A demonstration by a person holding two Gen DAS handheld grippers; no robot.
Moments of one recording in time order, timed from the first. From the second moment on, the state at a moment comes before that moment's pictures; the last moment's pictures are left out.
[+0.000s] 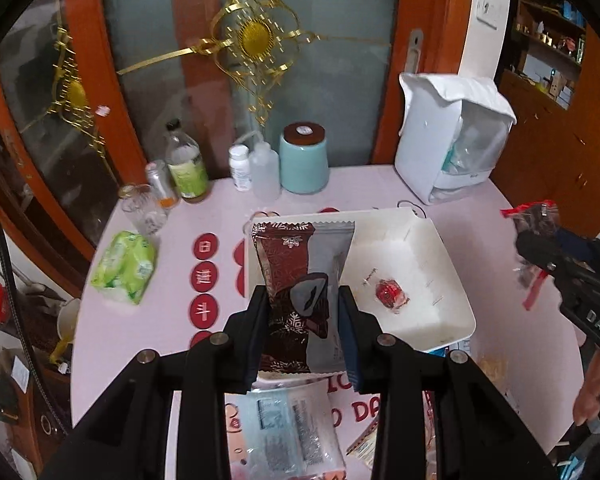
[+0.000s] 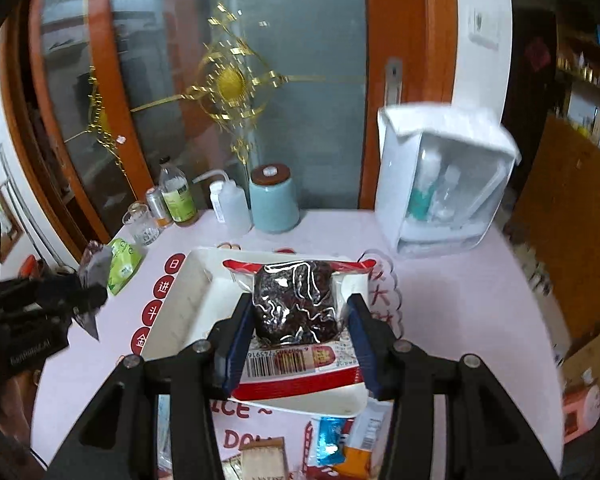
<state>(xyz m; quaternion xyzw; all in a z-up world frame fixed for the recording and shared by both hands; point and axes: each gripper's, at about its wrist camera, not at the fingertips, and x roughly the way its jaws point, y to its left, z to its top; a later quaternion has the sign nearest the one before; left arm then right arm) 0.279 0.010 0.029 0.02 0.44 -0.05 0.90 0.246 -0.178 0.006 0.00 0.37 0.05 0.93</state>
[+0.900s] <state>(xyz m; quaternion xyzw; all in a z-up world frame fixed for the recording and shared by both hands) 0.343 -0.030 -0.101 -0.01 0.55 -0.07 0.83 0.313 -0.185 -0.121 0.03 0.51 0.06 0.86</state>
